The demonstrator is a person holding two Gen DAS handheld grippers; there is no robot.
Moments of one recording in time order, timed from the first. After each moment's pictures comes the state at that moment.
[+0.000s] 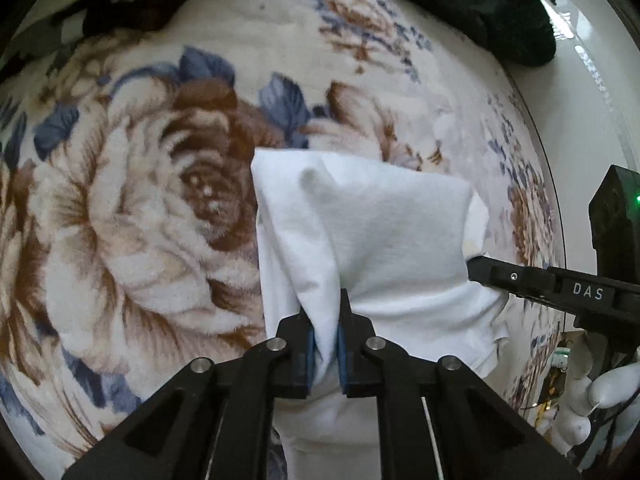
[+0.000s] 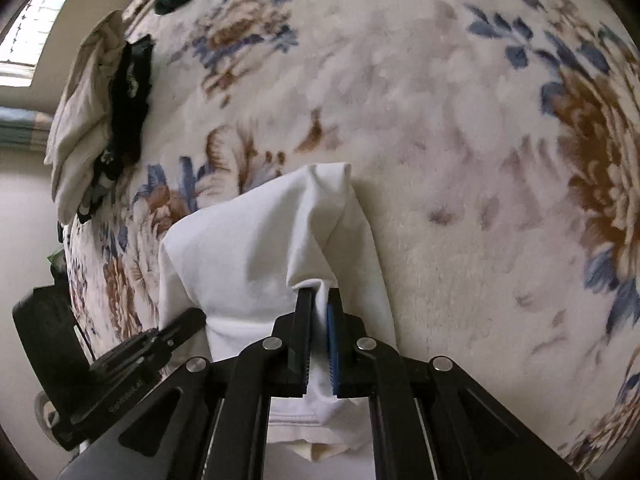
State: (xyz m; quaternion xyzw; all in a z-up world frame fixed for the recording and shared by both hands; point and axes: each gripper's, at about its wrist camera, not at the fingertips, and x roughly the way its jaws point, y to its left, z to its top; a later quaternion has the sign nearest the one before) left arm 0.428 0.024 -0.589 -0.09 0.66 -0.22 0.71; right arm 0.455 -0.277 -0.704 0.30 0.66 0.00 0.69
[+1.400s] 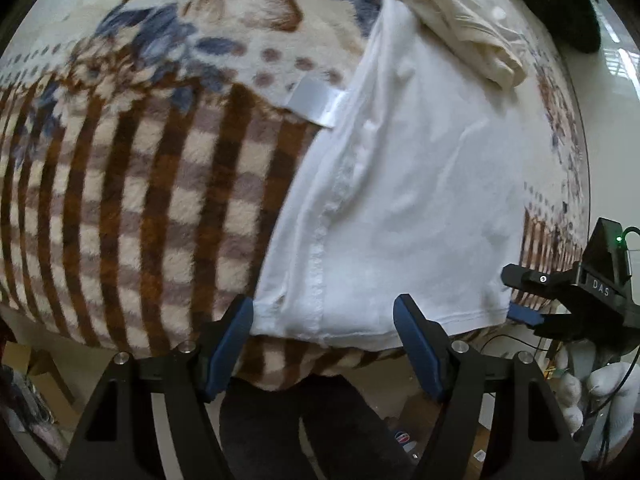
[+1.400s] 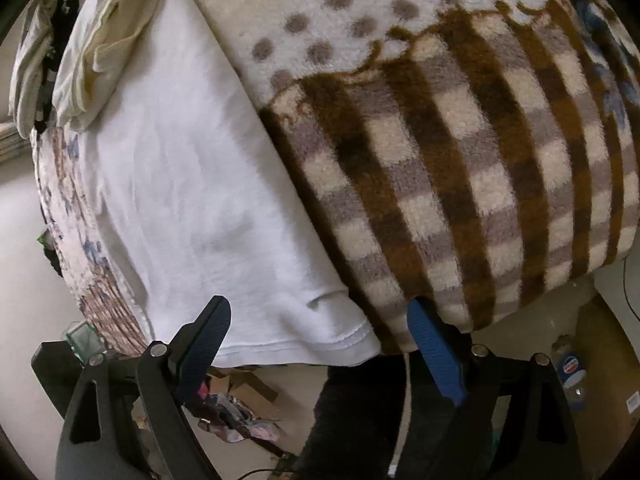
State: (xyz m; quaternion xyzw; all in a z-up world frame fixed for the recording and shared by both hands) left arm 0.131 0.108 -0.578 -0.13 0.73 -0.10 0.66; right arm 0.145 -0.269 -0.744 0.37 0.75 -0.02 0.55
